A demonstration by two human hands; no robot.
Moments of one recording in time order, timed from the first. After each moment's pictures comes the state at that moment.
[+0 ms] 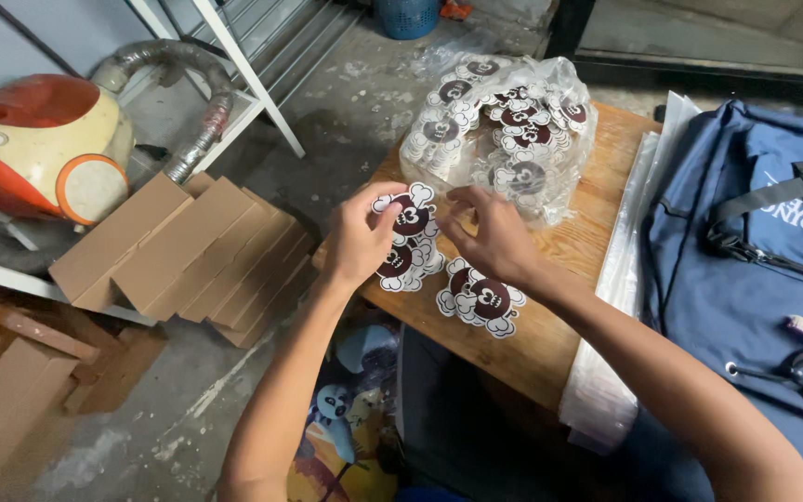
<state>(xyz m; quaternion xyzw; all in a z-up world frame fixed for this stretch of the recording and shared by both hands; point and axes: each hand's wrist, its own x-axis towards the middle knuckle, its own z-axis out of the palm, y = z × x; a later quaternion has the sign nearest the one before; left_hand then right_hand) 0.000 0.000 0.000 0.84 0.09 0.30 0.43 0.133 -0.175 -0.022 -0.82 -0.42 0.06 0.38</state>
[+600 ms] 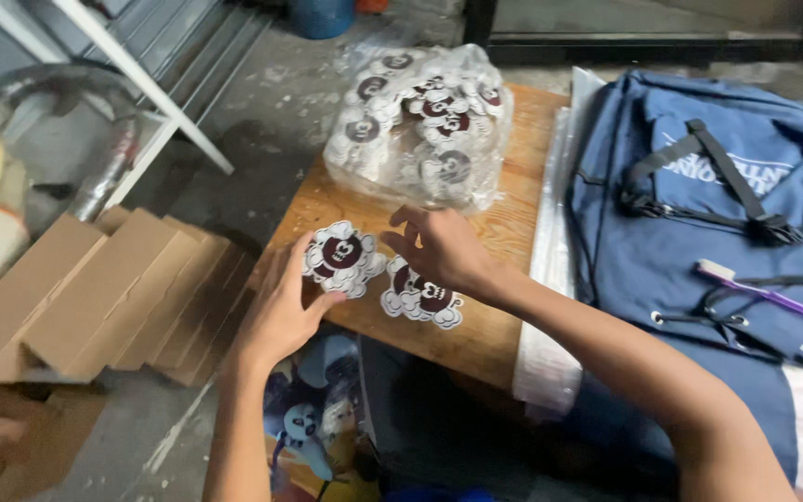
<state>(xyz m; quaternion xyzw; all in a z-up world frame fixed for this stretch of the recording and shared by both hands) -0.063 -0.033 0.043 0.93 0.19 -0.01 0.33 0.119 -0.202 -0.004 -0.85 -0.40 0.10 0.34</state>
